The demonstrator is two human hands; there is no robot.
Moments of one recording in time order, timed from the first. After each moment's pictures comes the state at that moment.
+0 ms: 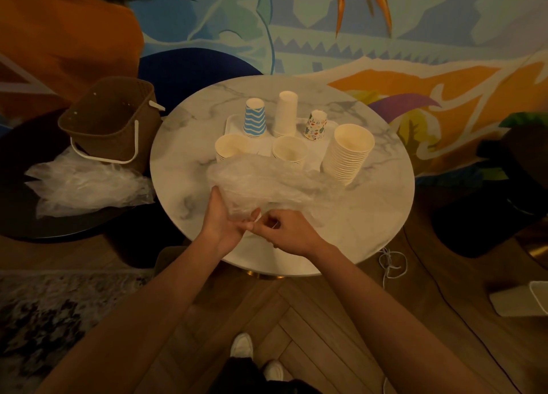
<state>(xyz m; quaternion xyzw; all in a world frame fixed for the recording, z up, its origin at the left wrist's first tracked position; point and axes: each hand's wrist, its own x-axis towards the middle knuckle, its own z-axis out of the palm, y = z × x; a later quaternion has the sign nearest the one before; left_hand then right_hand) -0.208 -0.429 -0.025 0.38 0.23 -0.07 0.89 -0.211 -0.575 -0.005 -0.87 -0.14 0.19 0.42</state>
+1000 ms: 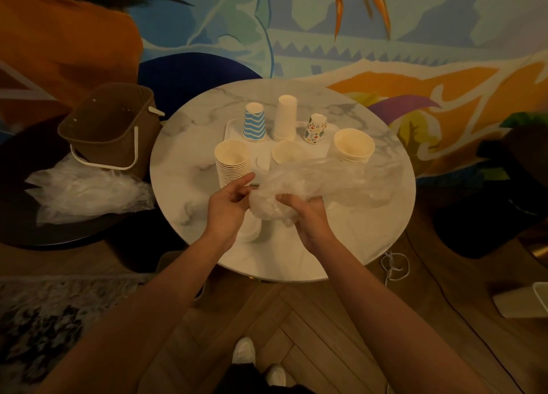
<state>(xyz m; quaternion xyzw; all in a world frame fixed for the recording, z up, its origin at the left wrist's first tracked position) -0.198 -0.437 -0.011 0.61 0.13 0.05 0.78 -0.188 -0.582 -0.002 -0.59 0.07 0.09 0.80</state>
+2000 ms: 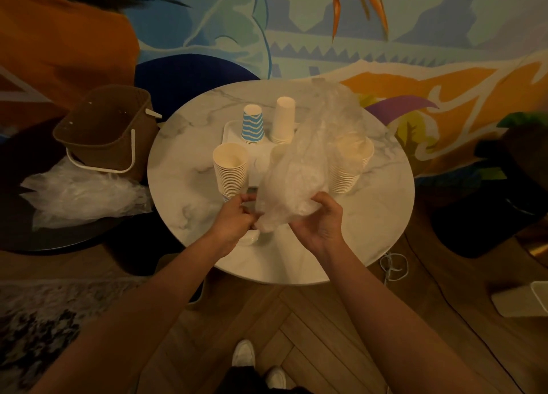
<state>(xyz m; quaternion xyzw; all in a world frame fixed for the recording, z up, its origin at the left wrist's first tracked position) -0.197 -0.435 -0.012 0.68 0.16 -0.14 0.70 -0.181 -0.592 0.000 -0.31 0.05 0.17 0.93</state>
